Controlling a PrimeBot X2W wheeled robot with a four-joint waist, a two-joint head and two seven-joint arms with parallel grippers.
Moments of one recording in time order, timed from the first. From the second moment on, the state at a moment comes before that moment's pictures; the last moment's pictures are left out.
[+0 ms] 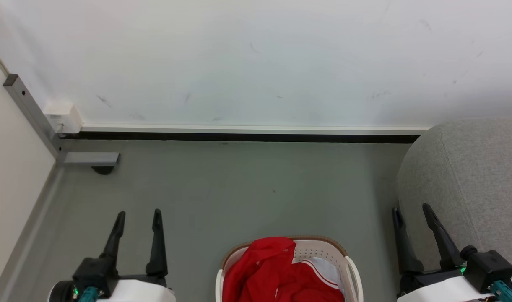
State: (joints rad) left arm -0.05 0.09 -0.11 0.07 -0.17 0.12 -0.23; right arm -0.11 -0.06 0.13 0.18 0.35 0.13 -0.23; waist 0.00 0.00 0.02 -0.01
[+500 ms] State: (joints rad) left arm -0.05 0.09 -0.12 0.06 -0.05 0.12 -0.26; right arm -0.11 -0.05 0.15 0.16 0.26 0.13 -0.26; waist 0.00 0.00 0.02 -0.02
